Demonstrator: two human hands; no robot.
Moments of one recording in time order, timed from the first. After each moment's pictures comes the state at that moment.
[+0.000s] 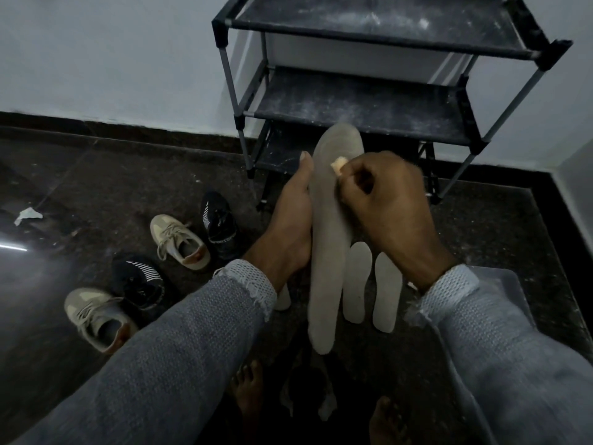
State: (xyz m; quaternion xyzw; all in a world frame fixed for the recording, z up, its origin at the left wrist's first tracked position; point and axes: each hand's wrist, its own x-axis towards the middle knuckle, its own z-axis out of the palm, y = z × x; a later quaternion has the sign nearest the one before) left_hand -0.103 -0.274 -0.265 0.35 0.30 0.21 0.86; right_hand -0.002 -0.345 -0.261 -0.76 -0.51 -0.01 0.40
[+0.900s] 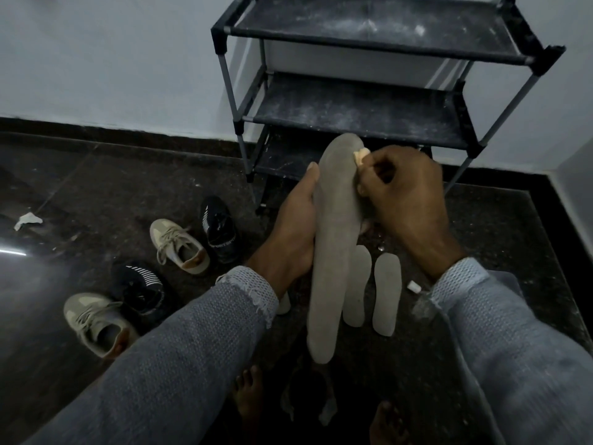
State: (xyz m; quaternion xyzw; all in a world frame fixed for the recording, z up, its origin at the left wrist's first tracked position) left_hand -0.100 -0.280 -0.264 0.34 0.32 0.20 0.86; right_hand 0.019 -0.345 -0.259 -0.77 -0.46 -0.01 0.44
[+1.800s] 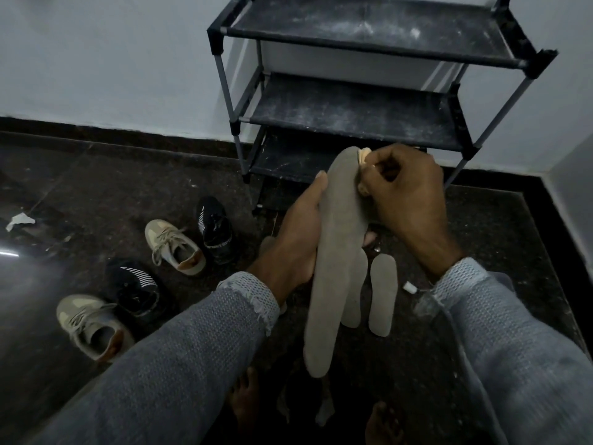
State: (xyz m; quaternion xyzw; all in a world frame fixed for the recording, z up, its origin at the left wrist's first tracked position) left_hand -0.097 -0.286 -0.271 0.36 0.30 0.16 0.87; right_hand 0.022 -0.347 -0.257 -0.77 -0.42 0.03 0.49
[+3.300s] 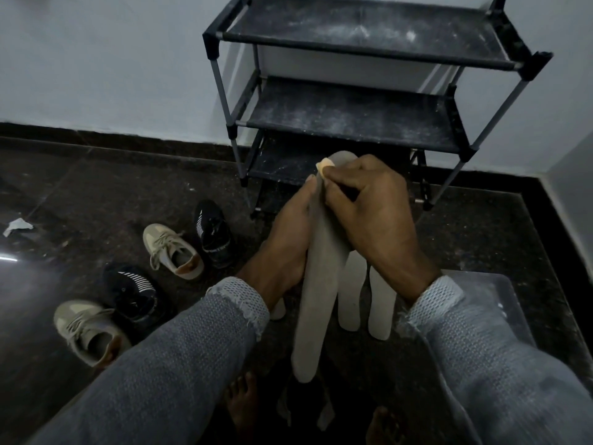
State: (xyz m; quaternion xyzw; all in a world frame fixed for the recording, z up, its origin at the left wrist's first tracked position) left_hand -0.100 -0.285 -0.265 0.35 0.29 0.19 0.87; right_hand -0.008 -0.340 -0.261 -0.73 -0.51 -0.03 0.45
